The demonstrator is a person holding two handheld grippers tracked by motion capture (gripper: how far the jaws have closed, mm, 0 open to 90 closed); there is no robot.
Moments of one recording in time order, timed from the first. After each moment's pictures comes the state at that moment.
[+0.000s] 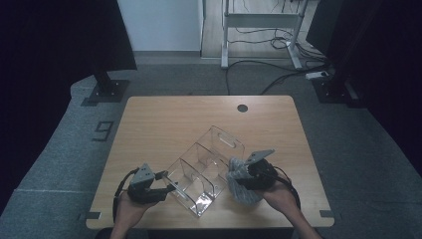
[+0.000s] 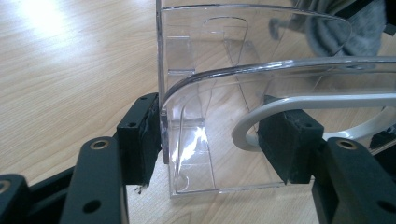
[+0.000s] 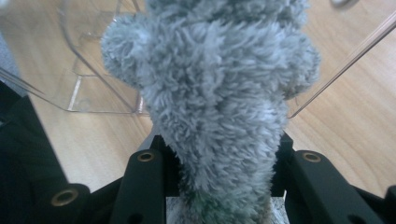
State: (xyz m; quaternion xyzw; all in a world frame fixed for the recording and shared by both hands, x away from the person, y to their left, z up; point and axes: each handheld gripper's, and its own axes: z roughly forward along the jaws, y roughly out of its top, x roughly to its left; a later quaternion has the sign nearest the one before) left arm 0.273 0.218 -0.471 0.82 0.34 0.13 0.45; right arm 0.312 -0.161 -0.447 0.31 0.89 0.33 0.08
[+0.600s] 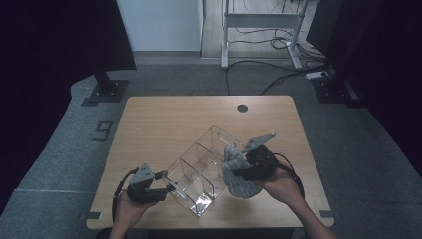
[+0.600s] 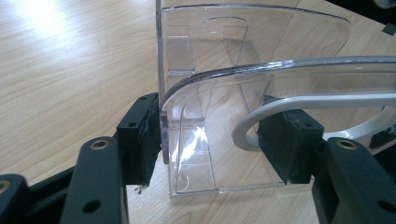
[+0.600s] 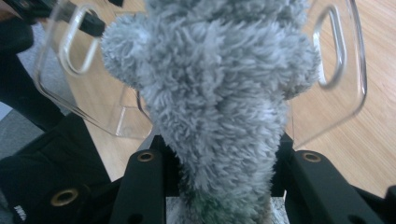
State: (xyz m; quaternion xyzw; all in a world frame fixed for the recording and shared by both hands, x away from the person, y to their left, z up) left arm 0.273 0.218 -0.471 0.82 0.33 0.13 0.45; right arm 0.312 -0.146 -0.380 0.28 0.89 0.35 0.07
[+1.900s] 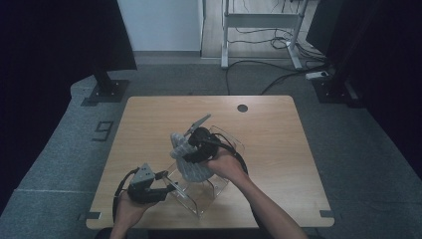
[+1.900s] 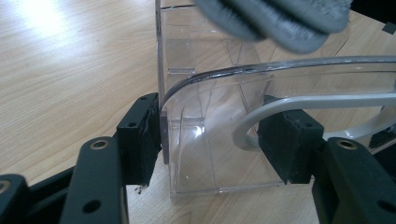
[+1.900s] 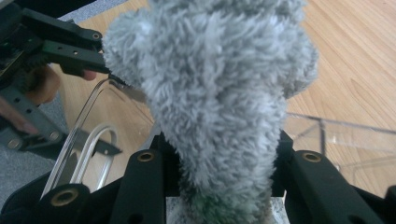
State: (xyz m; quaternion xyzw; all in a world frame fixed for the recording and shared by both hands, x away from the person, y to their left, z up) left arm 0.274 0.218 -0.471 0.82 0.33 0.13 0.44; right arm 0.370 -0.005 -0.380 0.24 0.91 0.34 0.04
